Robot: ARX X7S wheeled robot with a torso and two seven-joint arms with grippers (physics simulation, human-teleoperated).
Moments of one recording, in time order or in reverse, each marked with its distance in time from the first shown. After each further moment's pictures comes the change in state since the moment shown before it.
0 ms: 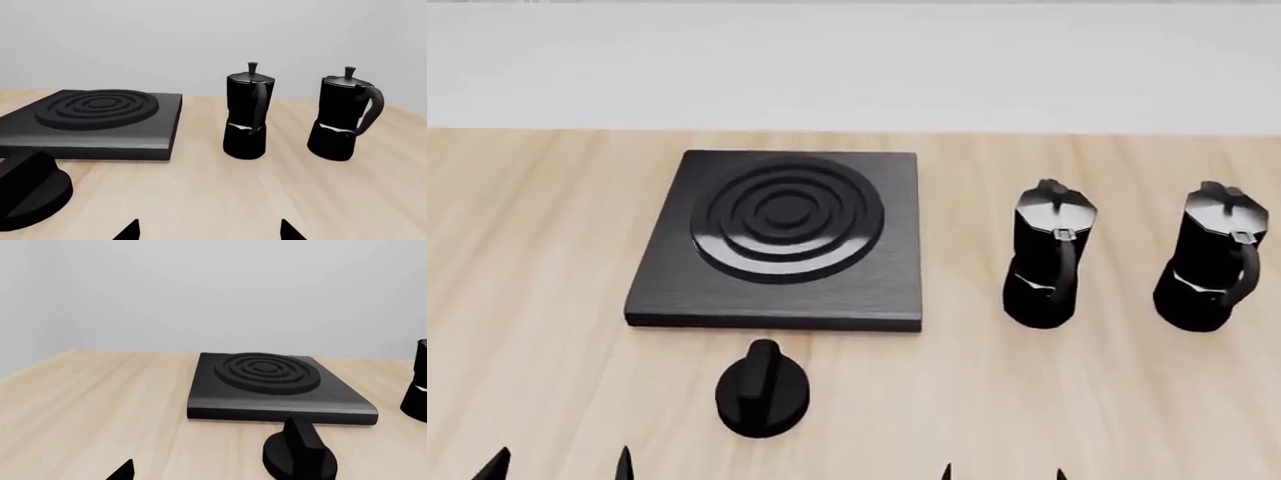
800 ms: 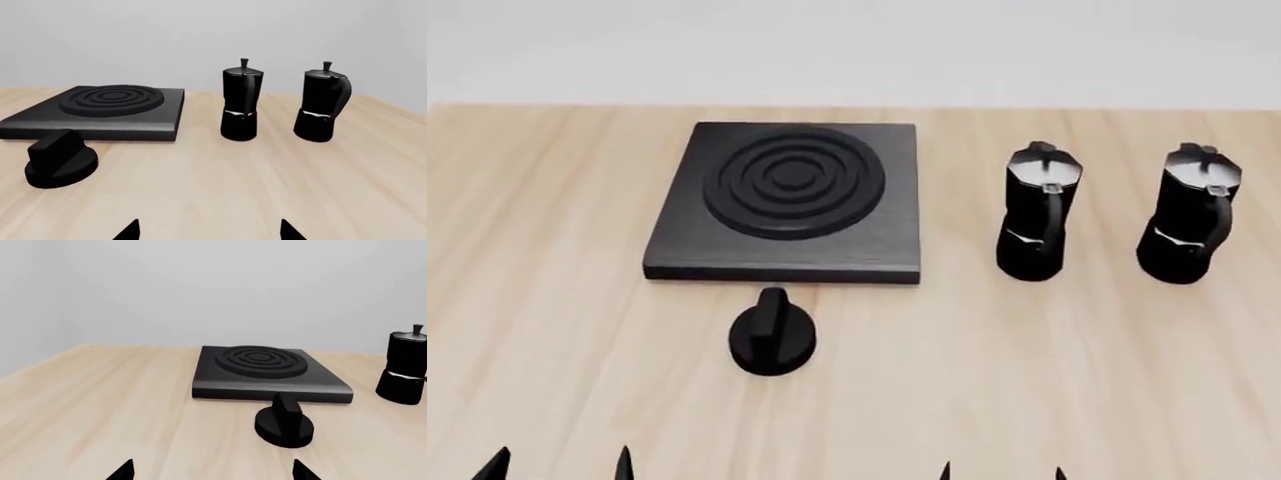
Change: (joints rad) left arm 0.003 0.016 -0.022 0.003 0.013 -0.009 0.020; right arm -0.005 -0.016 0.022 -0.014 -0.010 0.011 -0.018
